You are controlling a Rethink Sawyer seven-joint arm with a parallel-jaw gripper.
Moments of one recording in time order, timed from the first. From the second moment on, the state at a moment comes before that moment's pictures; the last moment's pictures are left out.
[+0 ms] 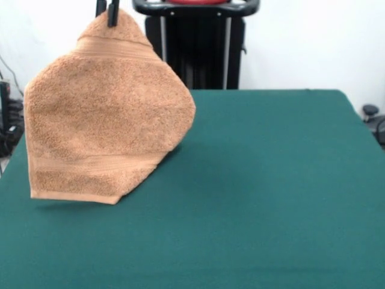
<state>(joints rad) -0.18 -0.93 -0.36 1.80 0.01 0.60 1.57</state>
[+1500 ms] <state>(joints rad) -0.21 -1.17 -0.37 1.77 -0.10 0.93 1.57</state>
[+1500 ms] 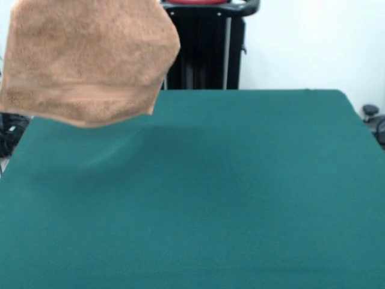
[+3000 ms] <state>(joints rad) -0.33 -1.24 -0.37 1.90 -0.12 0.71 1.57</state>
